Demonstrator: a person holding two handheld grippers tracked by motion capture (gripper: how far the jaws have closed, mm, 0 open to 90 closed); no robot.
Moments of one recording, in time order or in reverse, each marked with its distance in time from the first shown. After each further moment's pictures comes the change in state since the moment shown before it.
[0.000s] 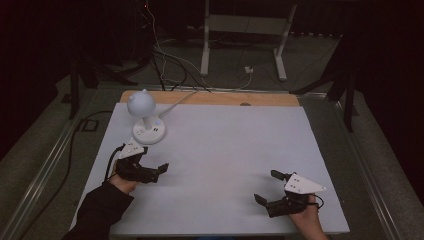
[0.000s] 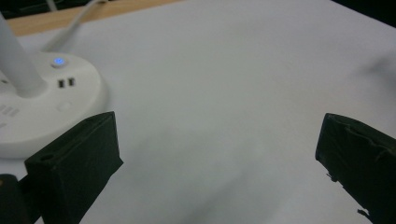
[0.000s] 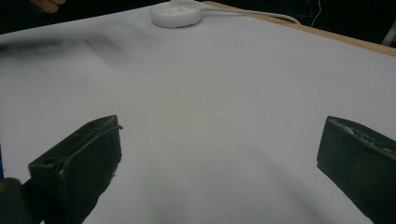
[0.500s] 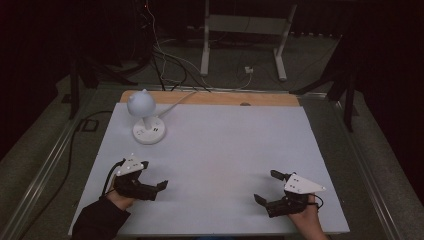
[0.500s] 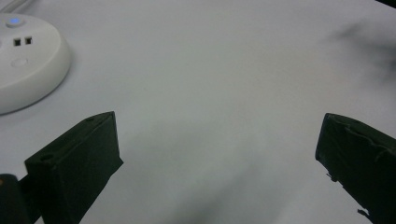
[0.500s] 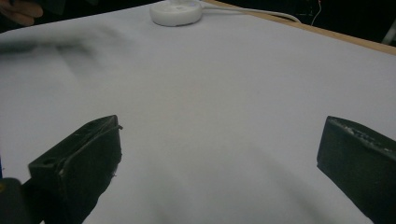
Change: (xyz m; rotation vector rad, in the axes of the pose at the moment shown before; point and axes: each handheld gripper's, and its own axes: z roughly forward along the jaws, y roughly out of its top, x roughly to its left) left arm -0.019 -0.029 -0.013 0.033 -0.050 0.013; right arm 0.000 0.000 0.001 0.005 -0.002 -0.002
